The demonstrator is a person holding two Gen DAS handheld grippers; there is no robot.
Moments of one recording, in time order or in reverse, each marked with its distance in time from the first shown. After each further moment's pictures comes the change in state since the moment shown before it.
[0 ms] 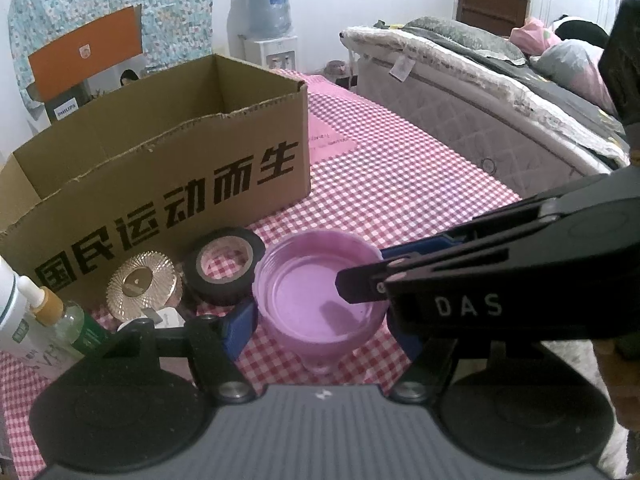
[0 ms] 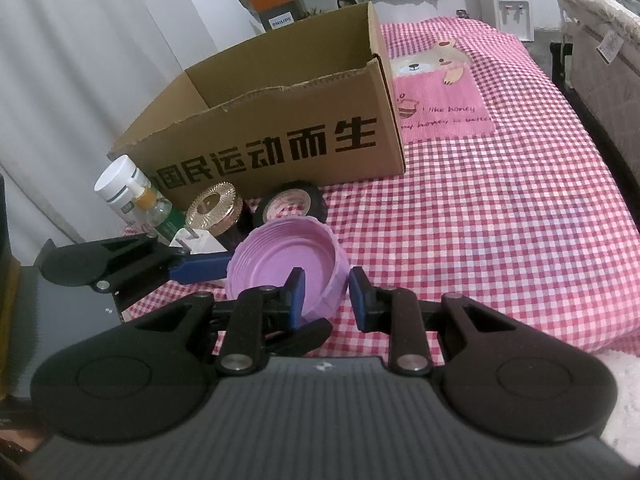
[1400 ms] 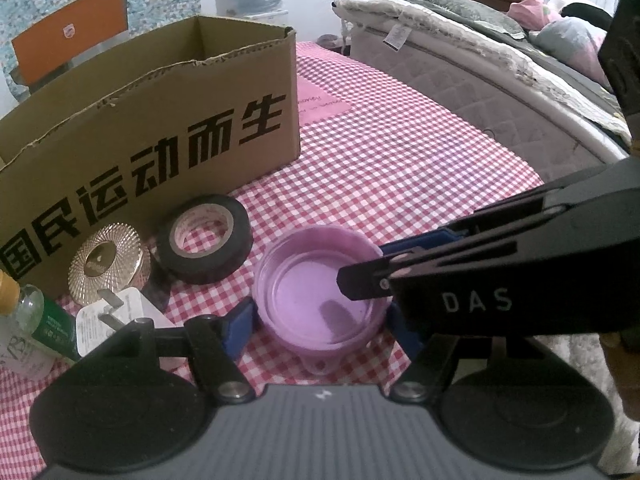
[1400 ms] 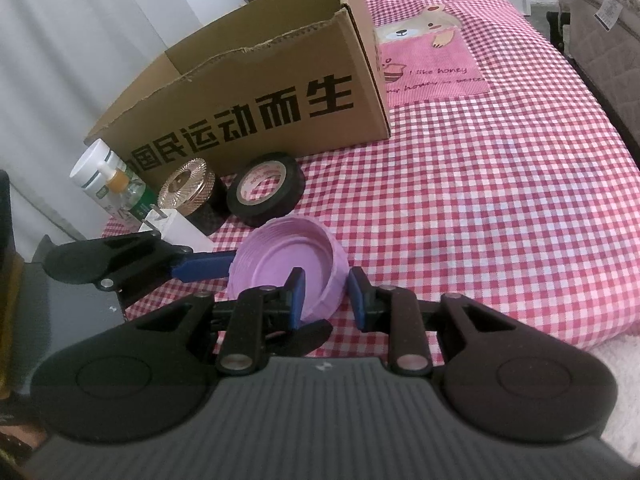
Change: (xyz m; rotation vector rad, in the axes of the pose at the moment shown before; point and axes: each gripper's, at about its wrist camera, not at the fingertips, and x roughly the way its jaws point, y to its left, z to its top) left arm 0.034 0.000 -0.008 0.012 0.080 -0.027; right arm 0.025 -0.019 -0.008 0.039 0.059 0.005
